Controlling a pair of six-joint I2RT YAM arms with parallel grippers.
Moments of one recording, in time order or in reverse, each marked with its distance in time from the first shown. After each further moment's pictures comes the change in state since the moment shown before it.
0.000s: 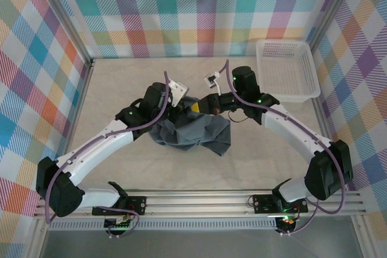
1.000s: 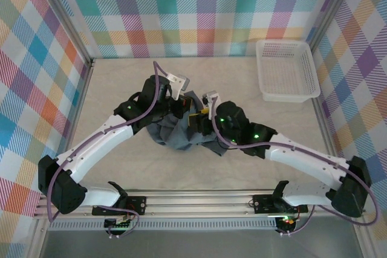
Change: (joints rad) left arm 0.033 0.043 0.091 -0.034 0.264 -0.287; right arm 0.415 -0.212 -0.206 0.068 1.125 -0.053
